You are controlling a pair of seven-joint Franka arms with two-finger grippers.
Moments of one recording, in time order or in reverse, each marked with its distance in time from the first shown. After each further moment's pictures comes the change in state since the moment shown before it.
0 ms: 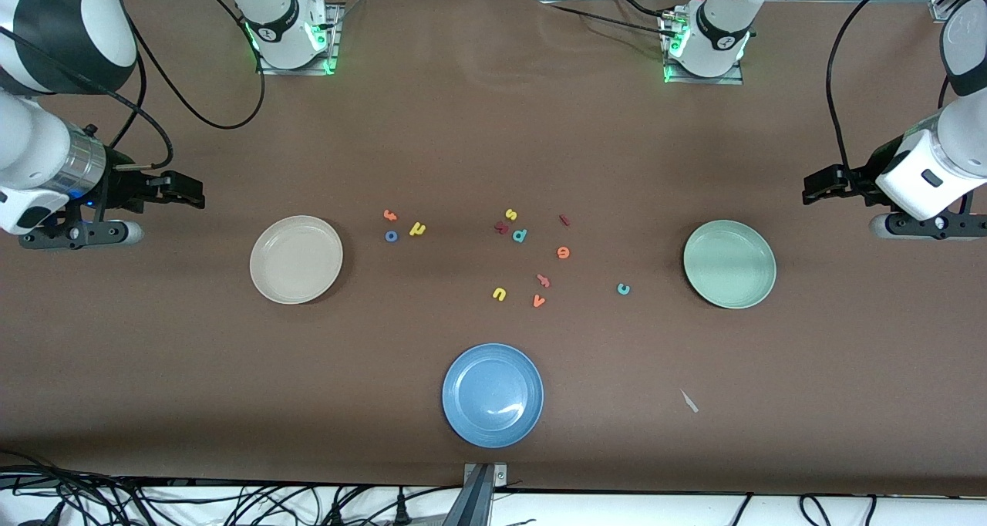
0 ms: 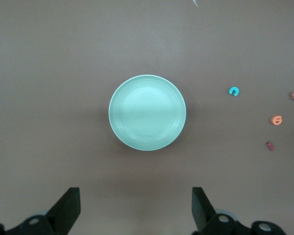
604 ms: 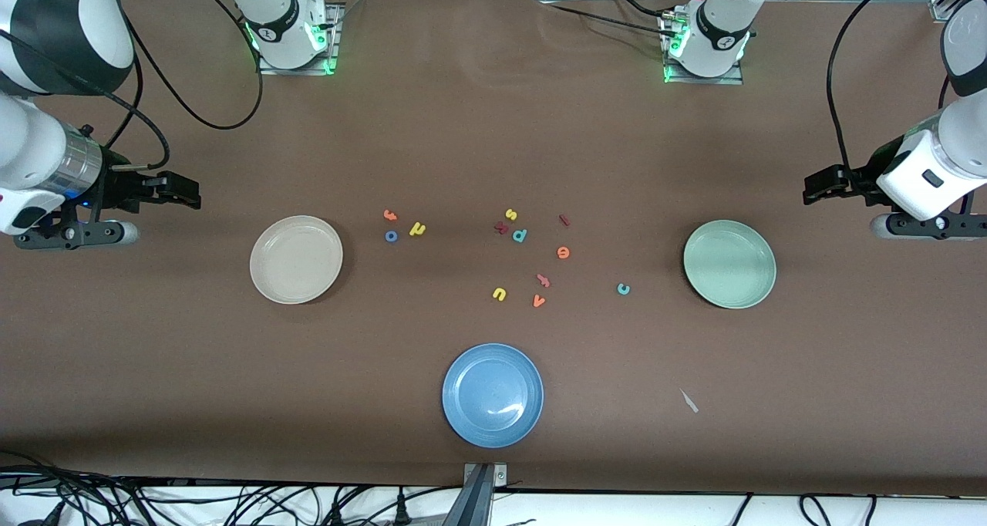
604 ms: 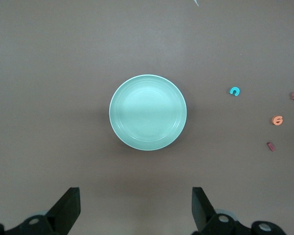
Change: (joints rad) left arm 0.003 0.000 0.001 -0.001 0.000 0.000 0.000; right arm -0.002 0.000 -0.006 0.001 -0.003 0.000 -0.003
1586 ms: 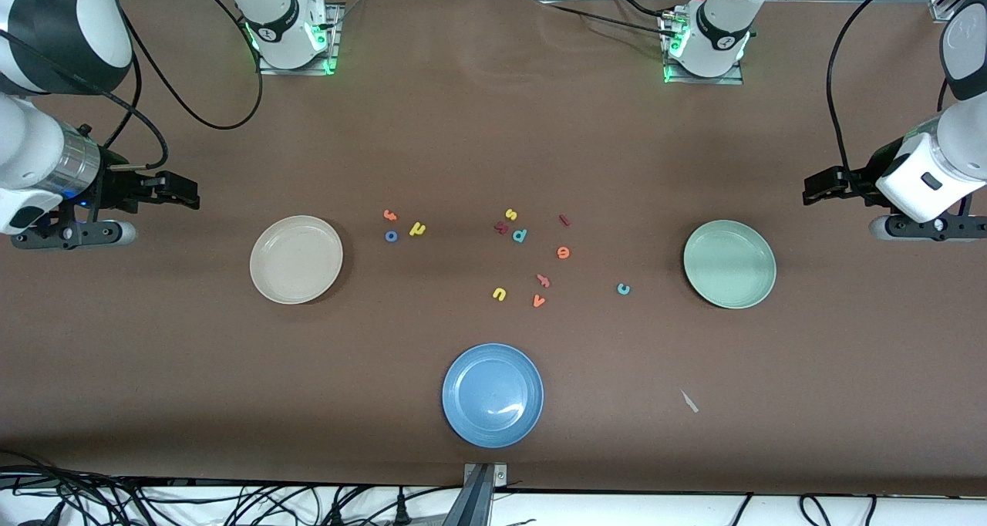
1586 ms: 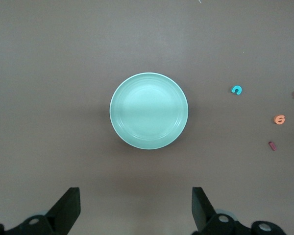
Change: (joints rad) left arm 0.004 0.003 0.000 -0.006 0.000 0.000 0.000; right arm 0.000 0.000 -0.002 0.003 0.000 0.000 -0.001
